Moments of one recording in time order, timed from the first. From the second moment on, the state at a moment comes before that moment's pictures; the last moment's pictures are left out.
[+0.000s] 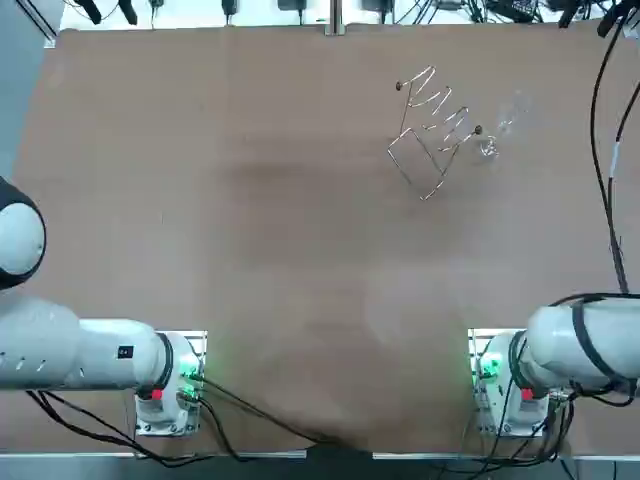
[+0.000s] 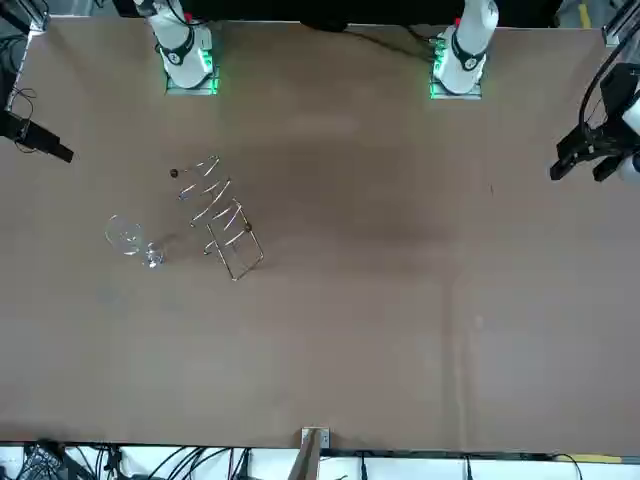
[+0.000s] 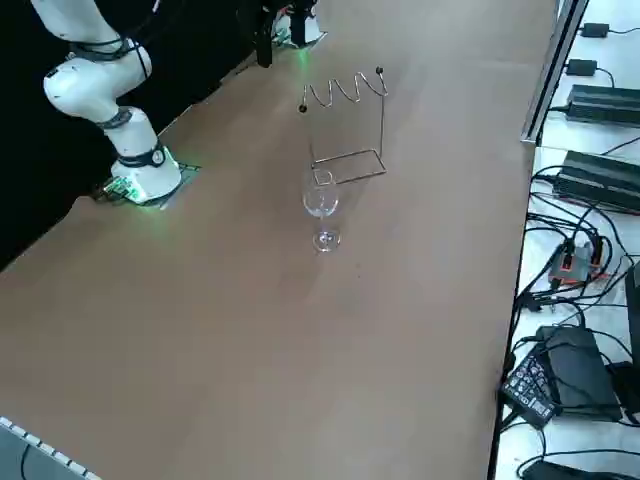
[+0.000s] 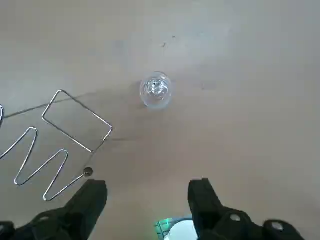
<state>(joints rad) -0.22 0.08 0.15 -1.44 0.02 1.38 0.20</state>
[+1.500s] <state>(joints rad) -0.29 0.08 0.14 -1.44 0.01 1.39 0.03</state>
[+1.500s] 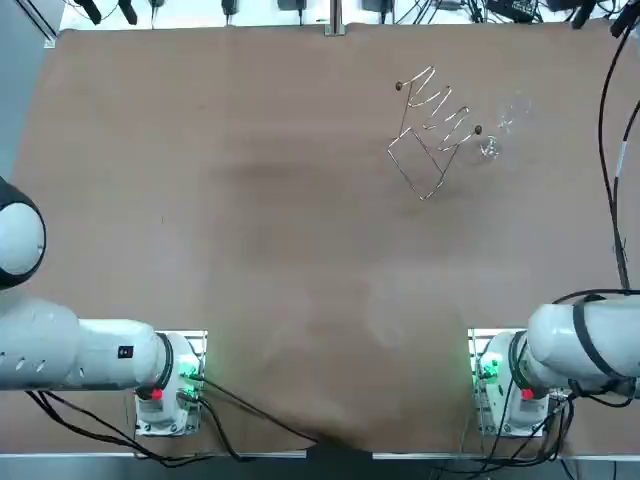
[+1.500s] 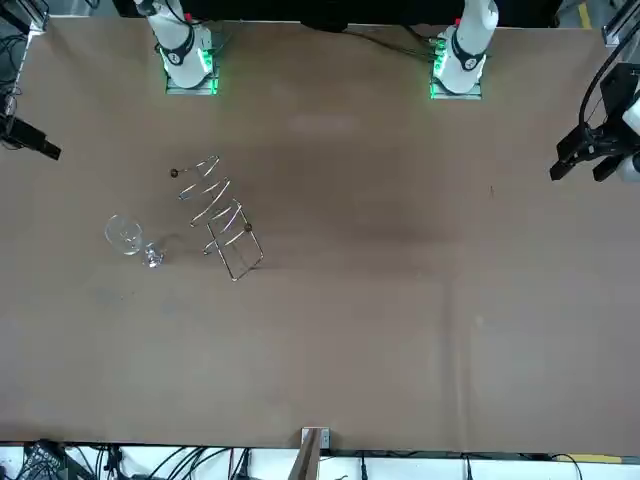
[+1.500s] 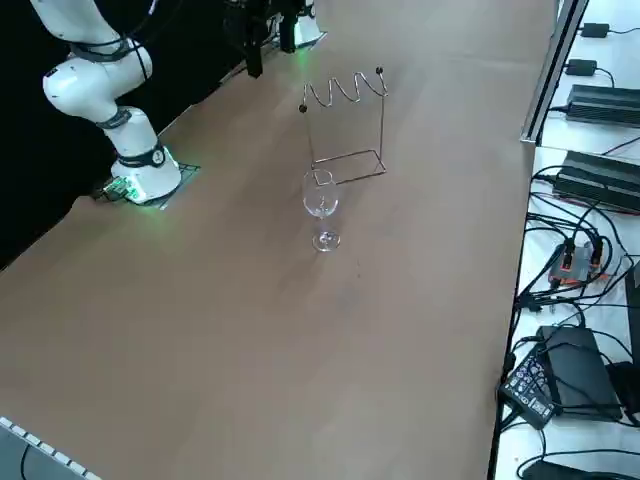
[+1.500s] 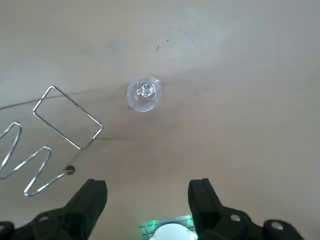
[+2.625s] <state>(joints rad) -0.52 0.31 0.13 -1.46 0.20 1.61 -0.24</state>
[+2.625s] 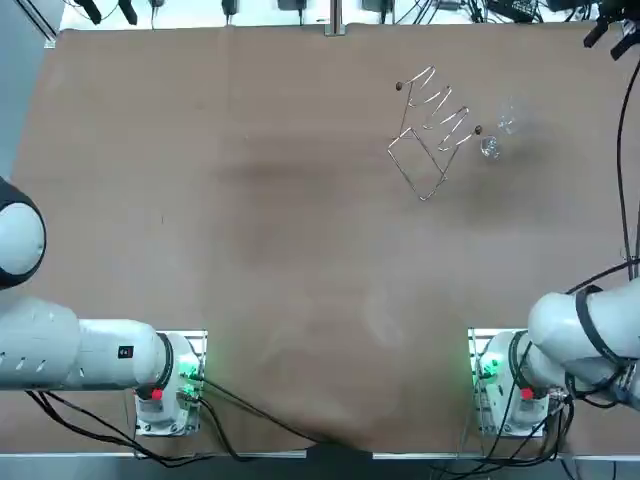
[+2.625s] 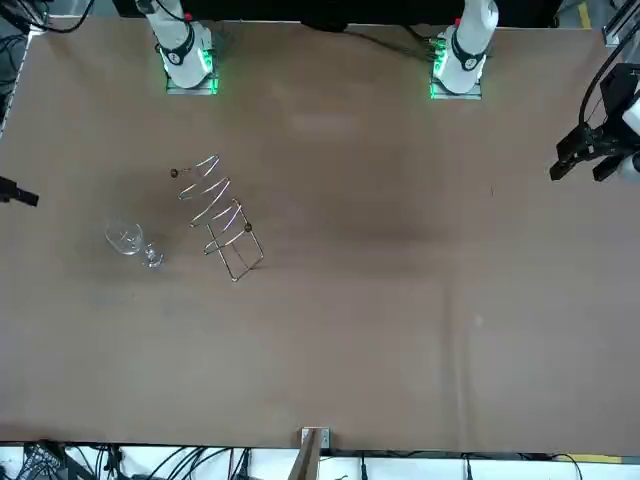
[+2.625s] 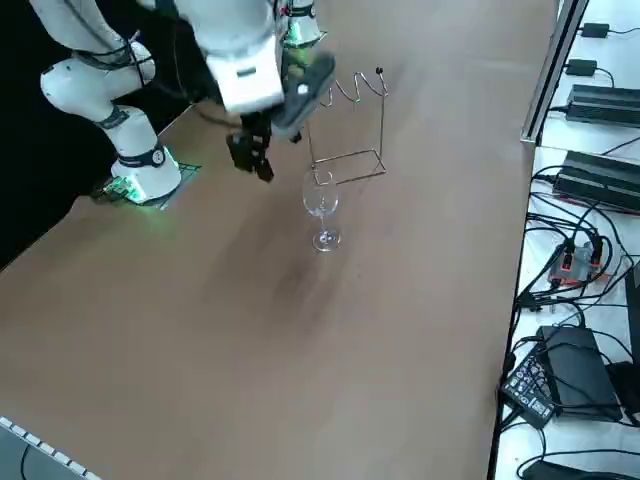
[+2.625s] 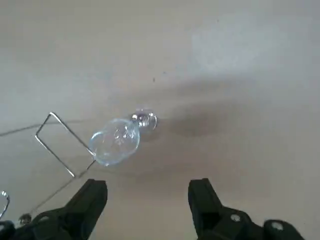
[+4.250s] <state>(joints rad) -0.69 0.60 0.13 -1.60 0.63 1.76 -0.46</state>
